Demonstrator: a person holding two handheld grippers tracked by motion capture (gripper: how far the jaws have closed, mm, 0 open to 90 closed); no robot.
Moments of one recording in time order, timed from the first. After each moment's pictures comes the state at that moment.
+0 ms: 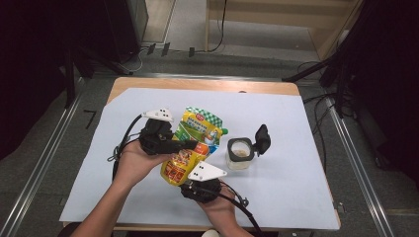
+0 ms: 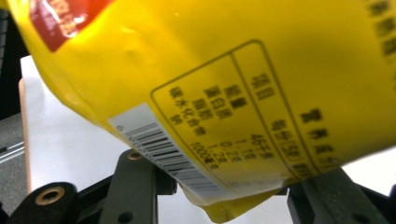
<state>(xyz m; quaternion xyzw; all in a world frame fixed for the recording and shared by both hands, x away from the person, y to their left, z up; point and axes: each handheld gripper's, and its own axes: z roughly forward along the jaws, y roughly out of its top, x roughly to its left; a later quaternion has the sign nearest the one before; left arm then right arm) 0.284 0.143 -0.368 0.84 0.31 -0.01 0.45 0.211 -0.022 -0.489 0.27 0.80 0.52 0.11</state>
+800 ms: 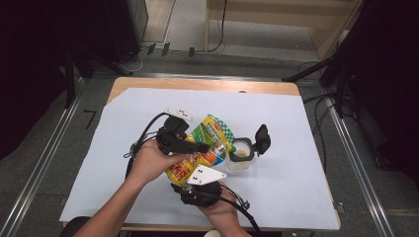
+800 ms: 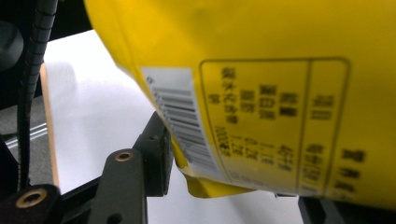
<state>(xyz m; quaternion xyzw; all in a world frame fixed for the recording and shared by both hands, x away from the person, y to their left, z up) 0.298 0.108 -0.377 0.85 0.32 -0.06 0.41 0.203 -0.024 -0.486 0.24 0.82 0.51 0.10</state>
